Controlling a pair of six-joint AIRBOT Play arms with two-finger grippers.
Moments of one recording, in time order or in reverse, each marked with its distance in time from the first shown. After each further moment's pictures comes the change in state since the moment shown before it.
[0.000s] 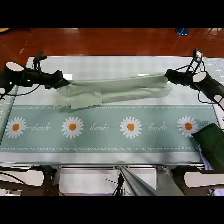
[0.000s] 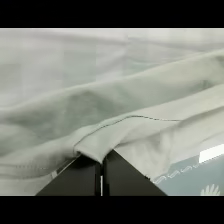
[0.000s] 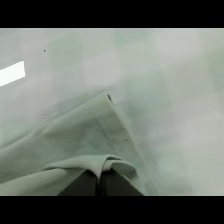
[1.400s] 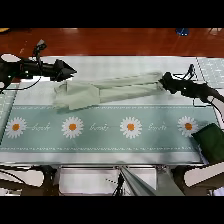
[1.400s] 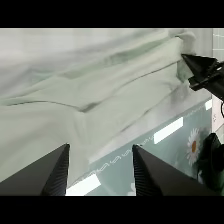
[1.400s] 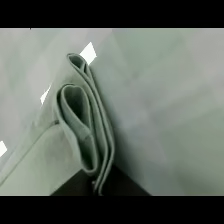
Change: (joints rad) left arm -0.025 -0.014 0.120 -0.217 -0.167 0.071; right arm -0.059 -0.180 0.002 0.743 0.156 -0.353
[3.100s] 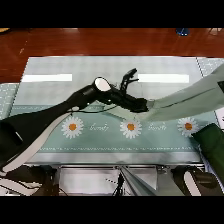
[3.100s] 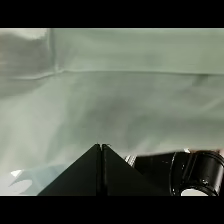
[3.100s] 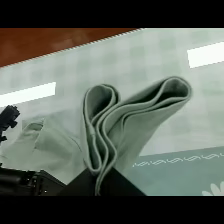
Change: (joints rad) left arm -0.880 -0.088 0.000 -0.151 0.312 -0.087; right arm 0.015 1.294 0.001 -1.038 0.731 0.708
